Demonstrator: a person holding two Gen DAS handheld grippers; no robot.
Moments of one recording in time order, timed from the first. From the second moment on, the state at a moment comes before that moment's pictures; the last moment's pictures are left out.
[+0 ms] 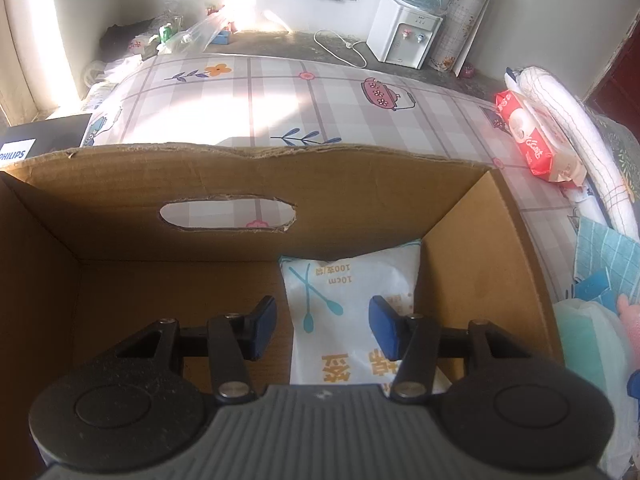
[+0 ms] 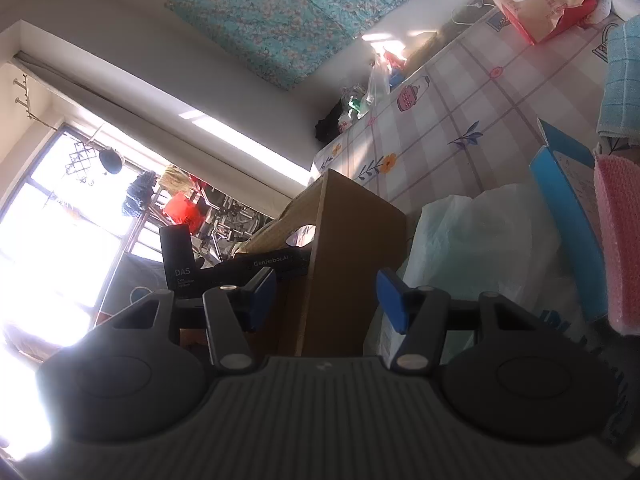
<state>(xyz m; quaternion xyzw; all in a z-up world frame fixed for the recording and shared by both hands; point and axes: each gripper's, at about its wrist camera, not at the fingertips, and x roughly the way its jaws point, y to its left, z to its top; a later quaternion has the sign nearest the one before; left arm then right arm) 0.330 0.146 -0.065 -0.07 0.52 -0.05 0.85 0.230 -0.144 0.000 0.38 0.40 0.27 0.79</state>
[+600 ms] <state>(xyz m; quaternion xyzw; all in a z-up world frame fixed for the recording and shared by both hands) 0.316 0.147 -0.073 -0.05 0.55 -0.08 0.83 0.227 -0.152 -0.006 0.38 0.40 0.26 0.79</state>
